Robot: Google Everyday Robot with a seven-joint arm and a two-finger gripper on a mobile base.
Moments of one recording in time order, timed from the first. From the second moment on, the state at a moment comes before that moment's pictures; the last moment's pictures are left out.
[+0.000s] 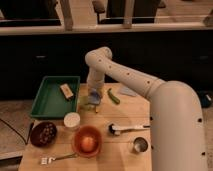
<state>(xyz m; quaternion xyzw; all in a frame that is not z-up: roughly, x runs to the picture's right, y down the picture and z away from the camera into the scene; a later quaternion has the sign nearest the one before) -0.071 0.035 0.824 -0.23 -0.29 -0.57 0.74</state>
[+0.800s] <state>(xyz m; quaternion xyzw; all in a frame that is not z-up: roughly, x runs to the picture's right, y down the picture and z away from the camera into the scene) -0.099 0.043 0.835 -0.22 -0.31 -0.59 0.71</state>
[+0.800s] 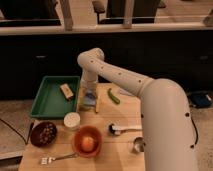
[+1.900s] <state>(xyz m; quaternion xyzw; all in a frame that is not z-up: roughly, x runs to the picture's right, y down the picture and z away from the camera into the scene) -0.113 0.047 0.854 -0.23 -0.33 -0.58 0.71</state>
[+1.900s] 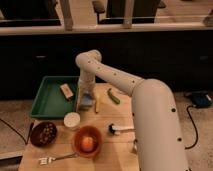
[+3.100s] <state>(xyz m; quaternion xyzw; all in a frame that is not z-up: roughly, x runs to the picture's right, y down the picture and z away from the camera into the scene) -0.107 0.045 0.862 -0.25 -0.33 -0.58 0.70</state>
